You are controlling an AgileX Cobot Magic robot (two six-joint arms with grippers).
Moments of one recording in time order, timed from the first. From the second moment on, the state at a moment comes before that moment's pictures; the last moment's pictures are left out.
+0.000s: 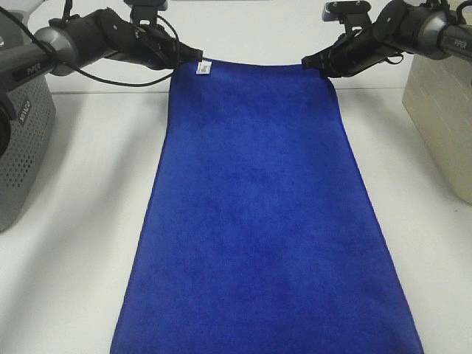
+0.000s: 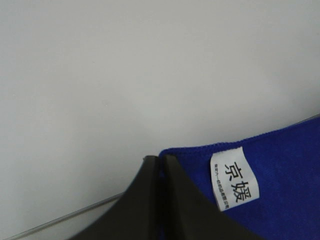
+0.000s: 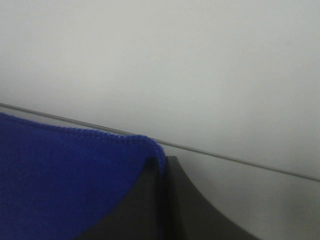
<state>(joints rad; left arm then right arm) -0.24 2.73 -2.45 -0.47 0.33 0.42 0.09 2.62 -2.26 0.33 0.43 -0.41</state>
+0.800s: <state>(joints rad) -0.24 2.77 -2.45 -0.44 0.28 0.43 0.09 2.69 -2.26 0.41 0.28 -0.49</state>
